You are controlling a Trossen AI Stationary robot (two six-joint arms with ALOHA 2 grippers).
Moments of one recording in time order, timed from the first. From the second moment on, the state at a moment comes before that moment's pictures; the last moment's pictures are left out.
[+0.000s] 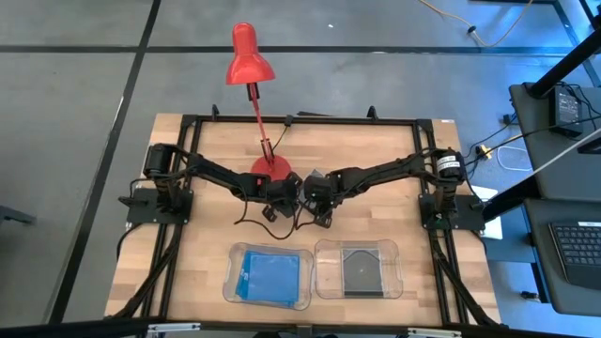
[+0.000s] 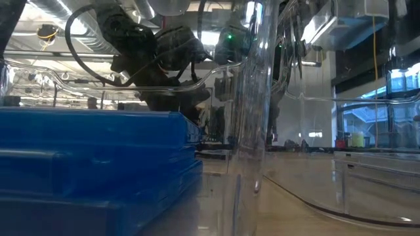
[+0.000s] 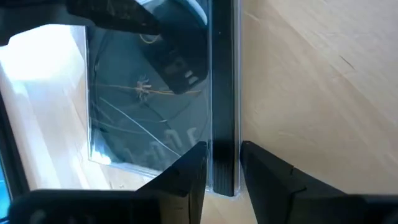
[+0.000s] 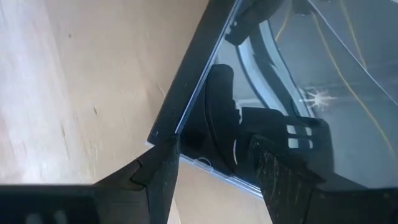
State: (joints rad) left arm 0.02 1.86 0.90 -0.02 -0.20 0.83; right arm -0.01 1.96 1.20 -0.51 -0.04 0.25
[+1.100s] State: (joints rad) left arm 0.02 1.86 0.90 -0.03 -0.24 0.82; right arm -0.15 1.61 1.18 -0.59 -0.21 0.21
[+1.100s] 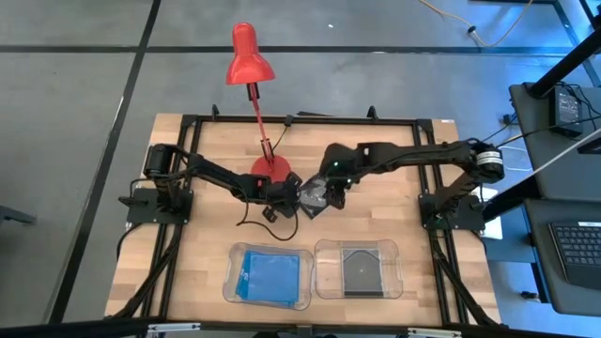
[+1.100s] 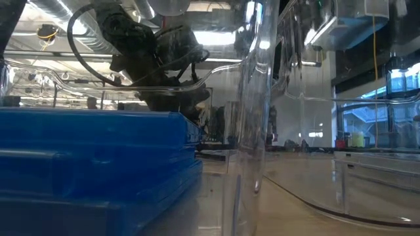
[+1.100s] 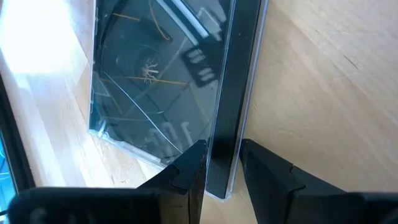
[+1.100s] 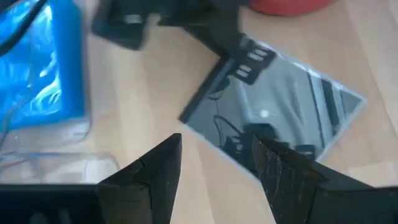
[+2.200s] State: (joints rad) left arm 0.02 1.86 0.90 0.01 -0.27 0.83; right arm -0.37 1.74 0.78 -0.01 -0.31 0.42
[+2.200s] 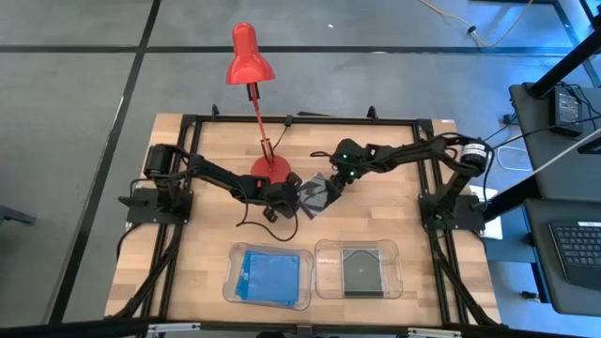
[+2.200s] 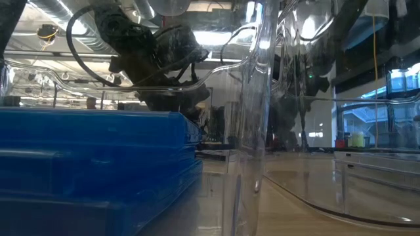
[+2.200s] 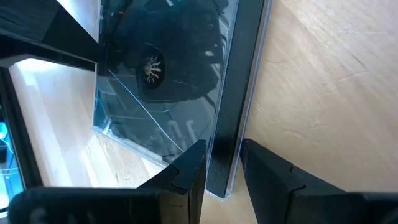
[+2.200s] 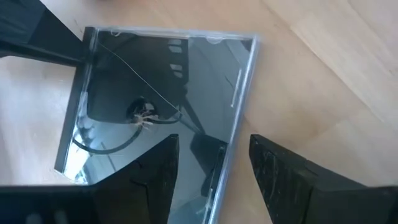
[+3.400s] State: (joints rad) left arm -0.07 1.85 0.89 0.13 -0.54 0.98; right arm -0.37 1.75 0.78 -0.02 -0.36 0.52
